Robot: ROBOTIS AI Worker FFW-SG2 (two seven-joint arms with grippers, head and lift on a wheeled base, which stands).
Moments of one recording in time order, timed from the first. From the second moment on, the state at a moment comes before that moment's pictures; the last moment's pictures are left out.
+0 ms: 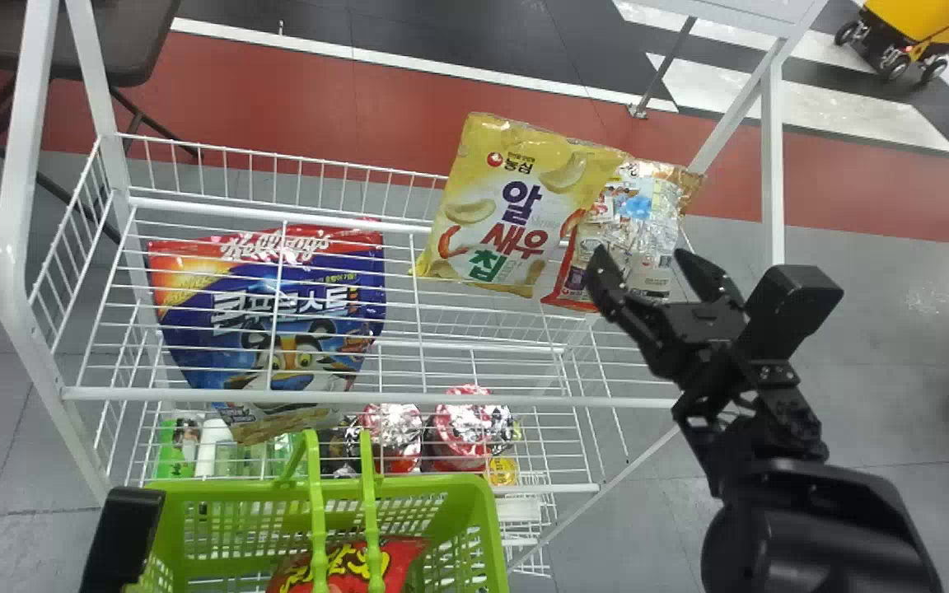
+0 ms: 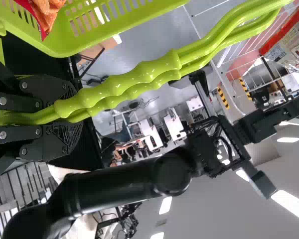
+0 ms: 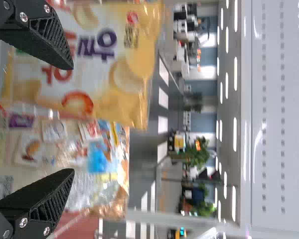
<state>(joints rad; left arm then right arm) 0.46 0.12 -0.19 -2.18 0.34 1.27 -1.09 0.27 0.00 -0.37 -2.02 -0.04 0.29 0.28</state>
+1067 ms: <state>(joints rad) 0.46 0.13 -0.18 -2.19 0.35 1.27 -1.09 0.04 -0.03 -0.40 -1.69 0.07 0.33 0.29</state>
